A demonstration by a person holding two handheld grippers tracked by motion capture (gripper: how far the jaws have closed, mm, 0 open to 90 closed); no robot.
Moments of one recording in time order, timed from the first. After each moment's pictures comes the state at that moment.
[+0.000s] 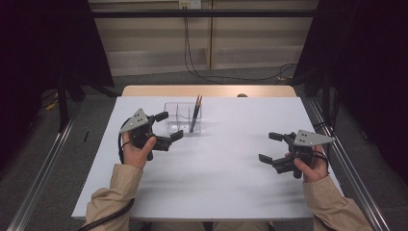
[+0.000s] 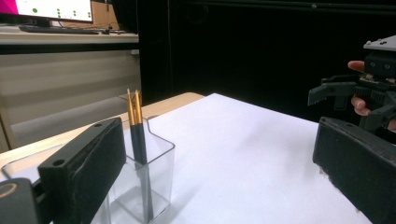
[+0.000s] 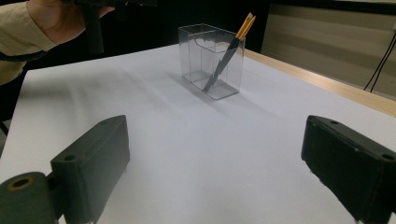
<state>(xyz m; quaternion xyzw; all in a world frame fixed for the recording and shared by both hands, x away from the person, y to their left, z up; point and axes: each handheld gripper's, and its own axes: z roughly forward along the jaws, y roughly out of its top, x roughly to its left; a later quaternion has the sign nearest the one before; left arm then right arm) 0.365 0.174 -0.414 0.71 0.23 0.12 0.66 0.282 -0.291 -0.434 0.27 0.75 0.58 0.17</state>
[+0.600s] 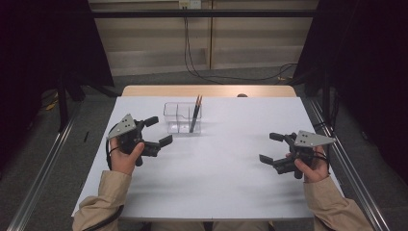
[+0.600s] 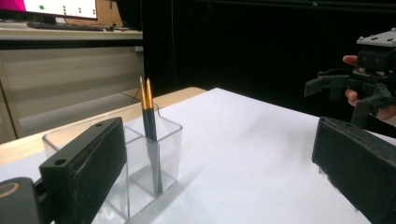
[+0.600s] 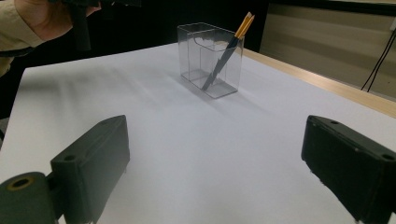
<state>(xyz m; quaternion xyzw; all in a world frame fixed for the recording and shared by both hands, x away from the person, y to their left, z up) 0.351 0.206 -0.418 0.72 0.23 0.13 0.65 0.279 -0.292 -0.434 0.27 0.75 0.57 0.17</state>
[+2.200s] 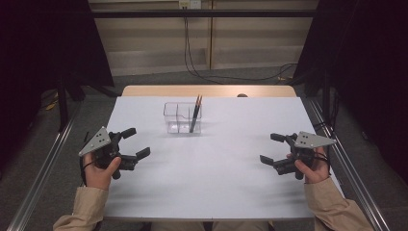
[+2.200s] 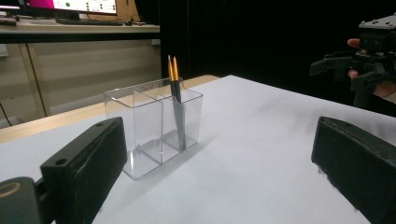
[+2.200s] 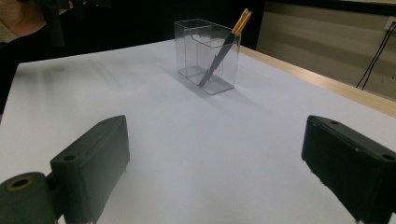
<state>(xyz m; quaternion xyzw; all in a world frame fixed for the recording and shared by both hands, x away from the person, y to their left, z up) 0.319 0.264 -0.426 0.72 0.25 0.15 0.63 0.278 -0.294 -0.435 0.27 0.76 0.57 0.18</state>
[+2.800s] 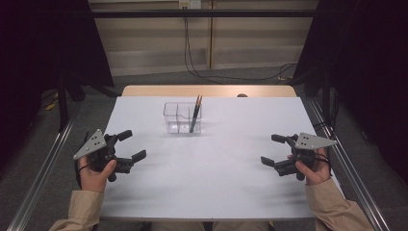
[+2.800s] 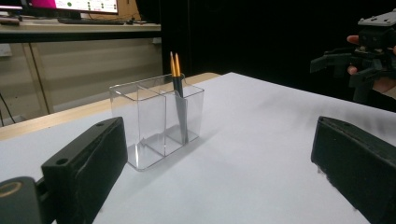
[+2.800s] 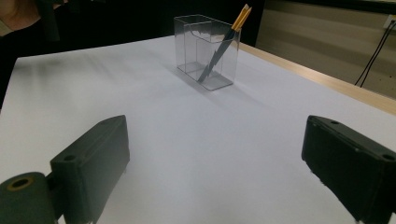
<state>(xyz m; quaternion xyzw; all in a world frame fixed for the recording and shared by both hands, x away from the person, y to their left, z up) 0.313 0.272 -0.427 0.72 0.25 0.16 0.63 0.275 -0.296 -0.437 0.27 0.76 0.56 0.18</state>
